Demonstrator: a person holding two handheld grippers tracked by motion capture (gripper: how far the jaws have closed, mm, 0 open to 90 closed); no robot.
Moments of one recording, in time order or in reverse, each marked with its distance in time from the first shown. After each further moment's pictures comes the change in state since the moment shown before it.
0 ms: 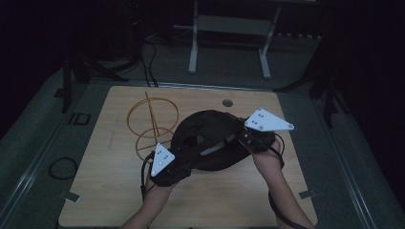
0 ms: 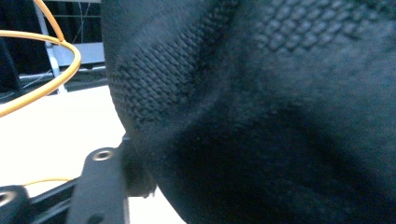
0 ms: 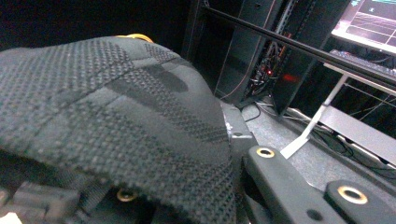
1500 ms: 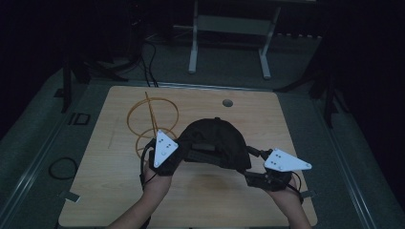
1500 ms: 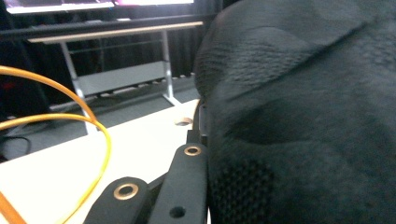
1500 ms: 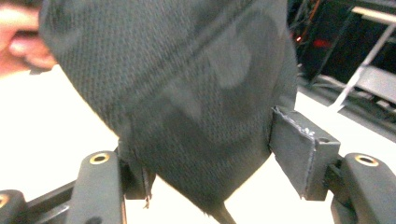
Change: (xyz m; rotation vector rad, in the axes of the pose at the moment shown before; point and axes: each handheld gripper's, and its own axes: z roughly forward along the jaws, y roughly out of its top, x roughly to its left) left arm -0.004 0.049 -0.004 -0.050 0.066 0.109; right arm 0.019 -0.087 -0.057 0.083 0.108 0.086
